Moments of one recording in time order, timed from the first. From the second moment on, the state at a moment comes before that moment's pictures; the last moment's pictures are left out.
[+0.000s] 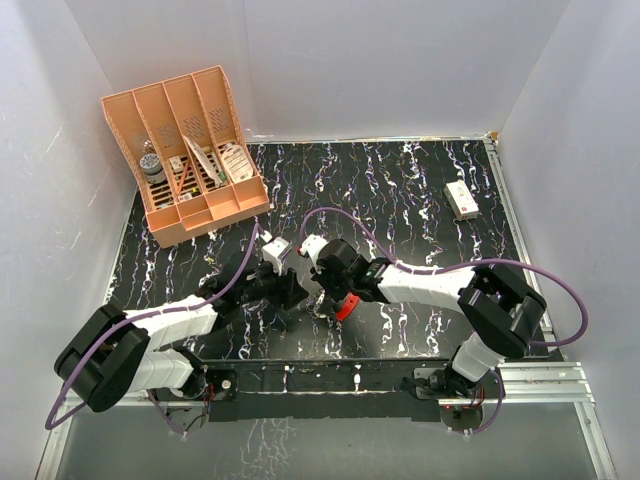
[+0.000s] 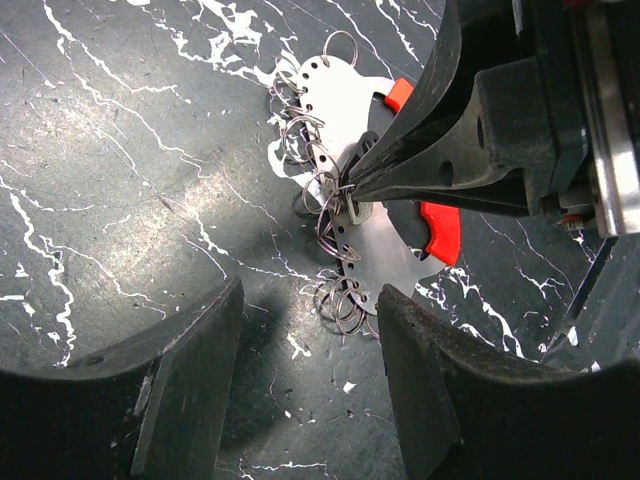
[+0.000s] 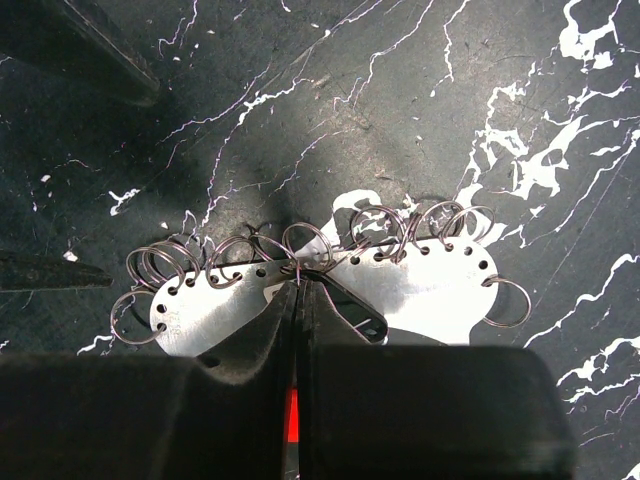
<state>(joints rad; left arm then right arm) -0.65 1.23 0.34 0.39 0.33 -0.24 0.92 1.59 0.86 -0.13 0.04 0.00</state>
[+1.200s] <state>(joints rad) -0.59 1.19 0.29 0.36 0.23 -0.30 0.95 1.59 0.87 -0.12 0.04 -0.04</state>
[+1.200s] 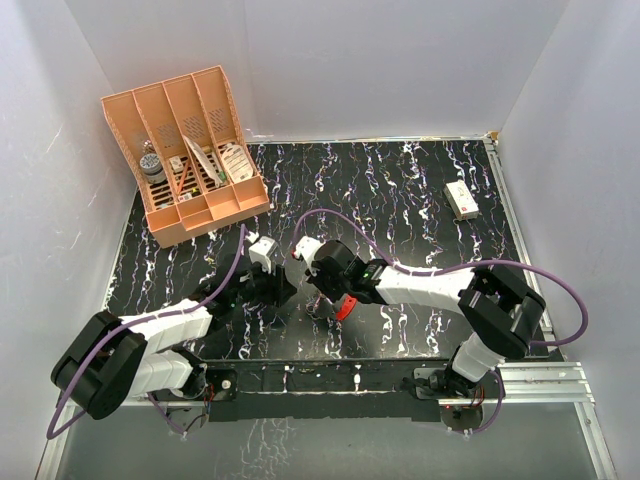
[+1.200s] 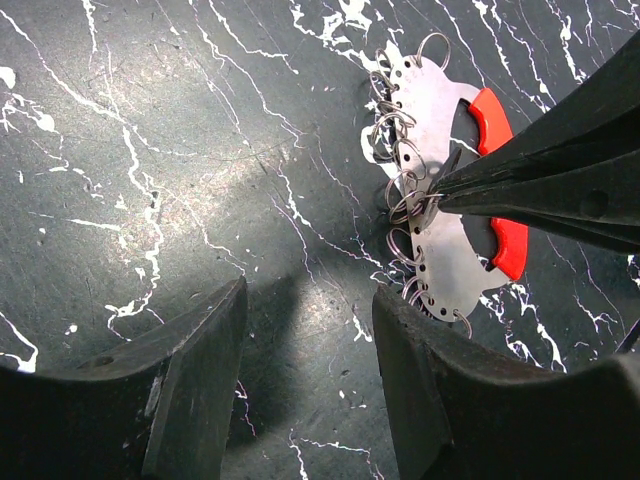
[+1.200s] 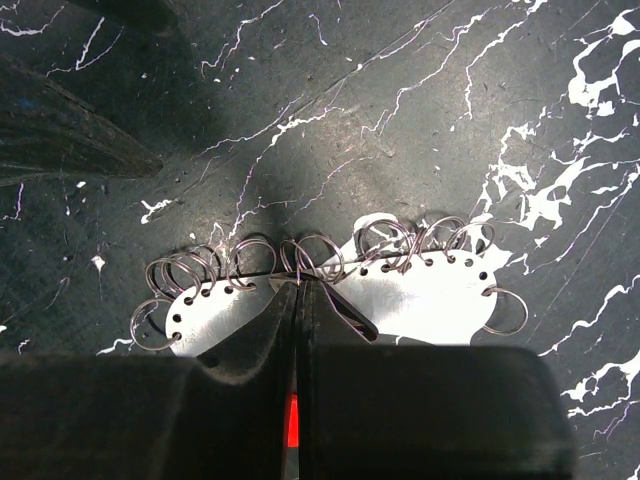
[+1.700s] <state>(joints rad) -0.58 1.19 0.29 0.36 0.23 -0.30 0.96 1.61 0.88 -0.15 0.06 -0.05</state>
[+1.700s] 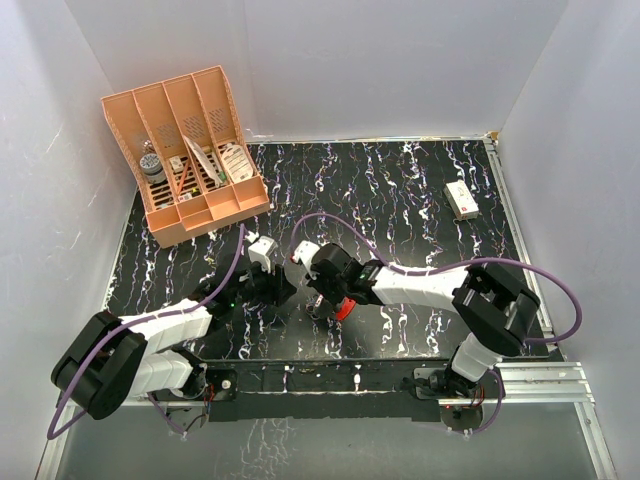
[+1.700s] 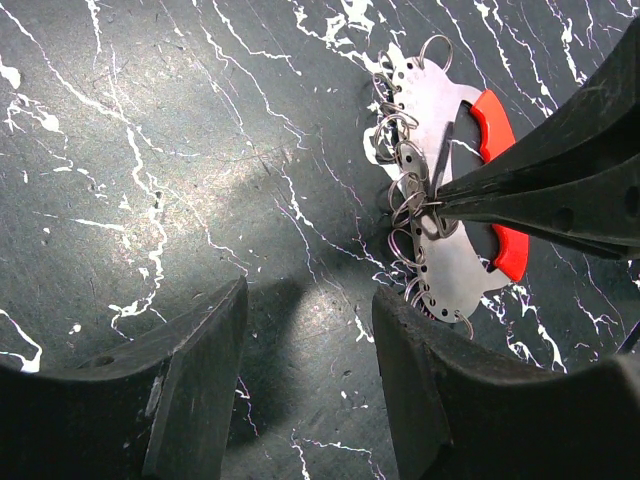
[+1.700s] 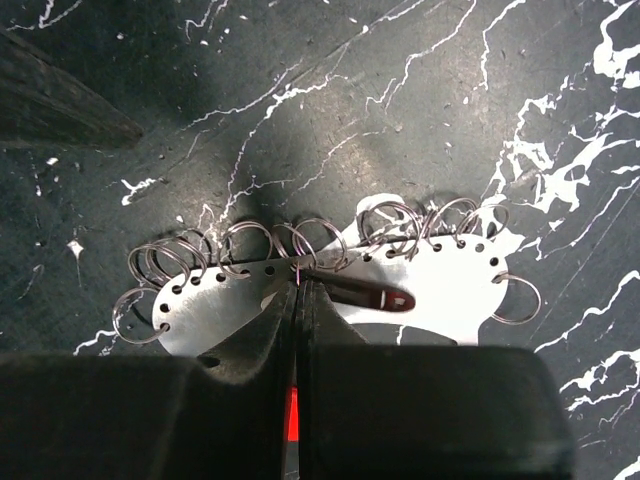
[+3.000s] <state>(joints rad) -0.60 1.43 0.35 0.51 0.47 -0.31 0.96 1.27 0.72 -0.17 0.12 0.07</state>
